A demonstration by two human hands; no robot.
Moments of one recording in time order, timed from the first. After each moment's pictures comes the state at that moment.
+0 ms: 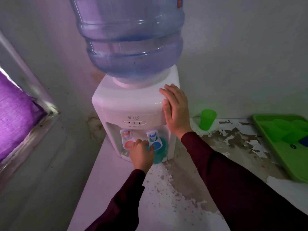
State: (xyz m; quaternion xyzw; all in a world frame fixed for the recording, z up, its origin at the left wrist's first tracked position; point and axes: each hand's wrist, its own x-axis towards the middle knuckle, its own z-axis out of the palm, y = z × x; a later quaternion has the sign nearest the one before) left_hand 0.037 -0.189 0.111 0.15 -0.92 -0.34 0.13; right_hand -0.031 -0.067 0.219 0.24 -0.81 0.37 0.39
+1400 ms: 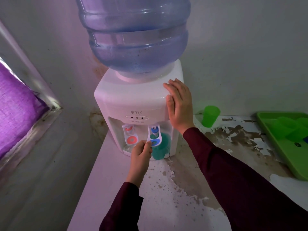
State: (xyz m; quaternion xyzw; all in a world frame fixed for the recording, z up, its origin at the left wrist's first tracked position) left_hand 0.082 -0.193 0.142 0.14 -0.71 -0.69 0.06; right_hand -0.038 -0.067 0.211 0.24 -0.80 0.36 0.42
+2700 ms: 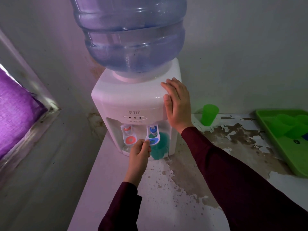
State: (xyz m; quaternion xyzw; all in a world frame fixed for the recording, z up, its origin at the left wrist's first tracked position) left_hand 0.080 -0.194 0.143 0.14 -0.72 -0.68 0.06; right_hand -0.041 -0.067 0.208 0.24 -0.79 0.36 0.44
